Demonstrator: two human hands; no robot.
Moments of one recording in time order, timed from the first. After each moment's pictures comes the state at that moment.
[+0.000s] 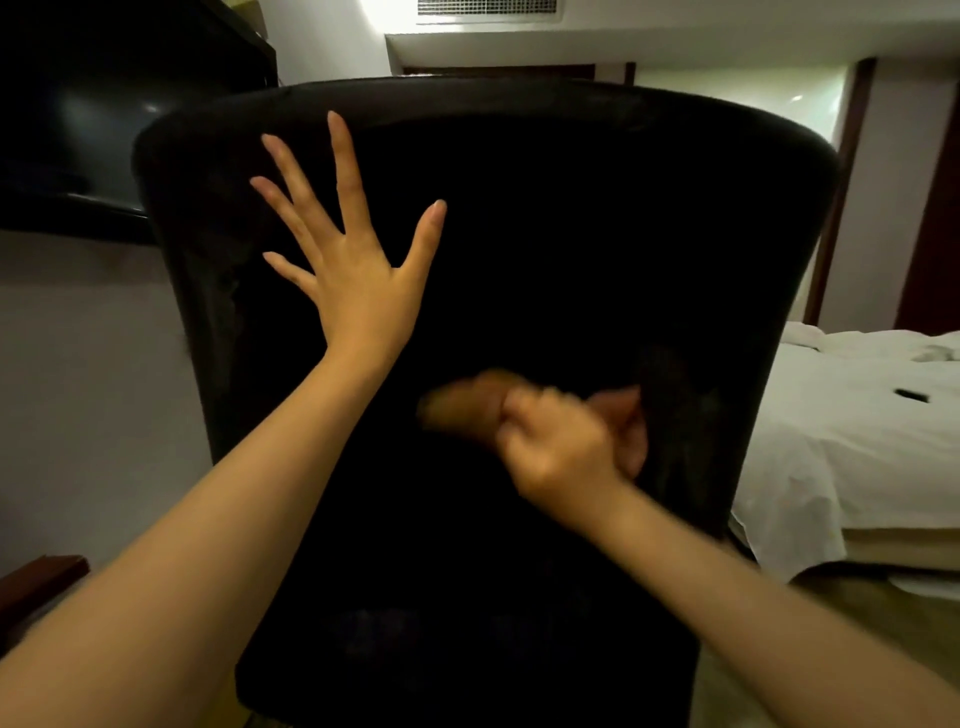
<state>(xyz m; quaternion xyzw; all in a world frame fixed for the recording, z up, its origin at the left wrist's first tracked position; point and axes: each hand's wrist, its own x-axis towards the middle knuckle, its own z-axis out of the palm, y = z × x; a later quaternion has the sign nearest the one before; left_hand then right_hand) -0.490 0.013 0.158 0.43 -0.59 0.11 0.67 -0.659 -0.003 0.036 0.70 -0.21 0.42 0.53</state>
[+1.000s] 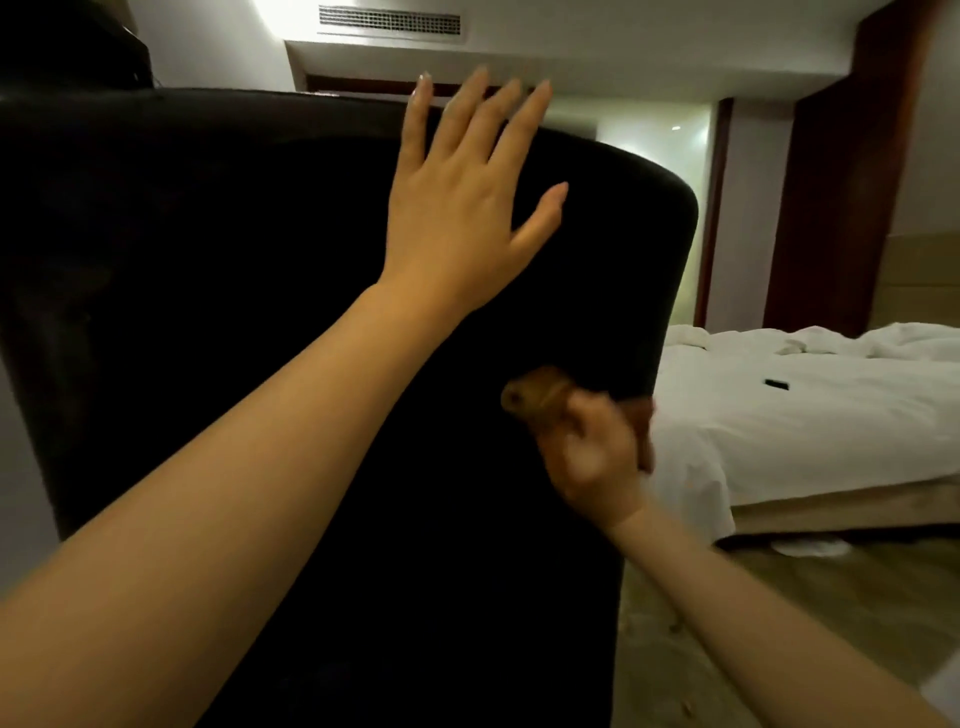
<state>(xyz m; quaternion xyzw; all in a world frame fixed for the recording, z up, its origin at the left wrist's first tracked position) -0.599 0.039 0.214 0.34 -0.72 0.38 0.47 -0.756 0.007 0.041 0.65 -0.38 0.51 0.42</state>
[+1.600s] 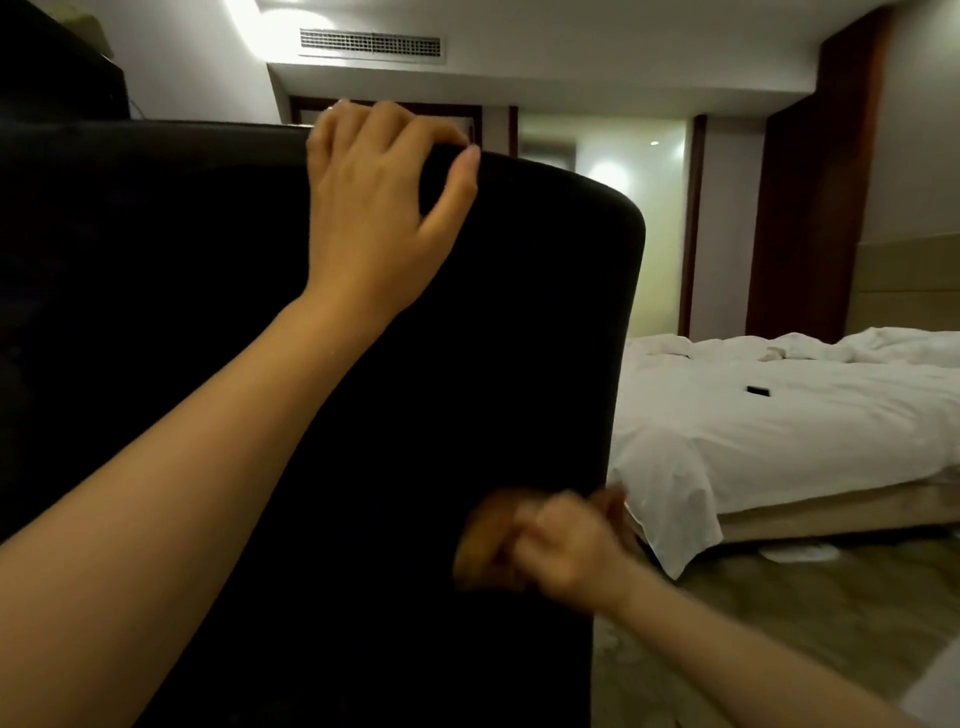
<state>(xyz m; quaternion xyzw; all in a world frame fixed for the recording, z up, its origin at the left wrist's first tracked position) -0.588 0.045 0.225 0.27 -0.69 0.29 0.61 -0.777 0.030 -0.007 0.80 -0.33 0.35 0.37</state>
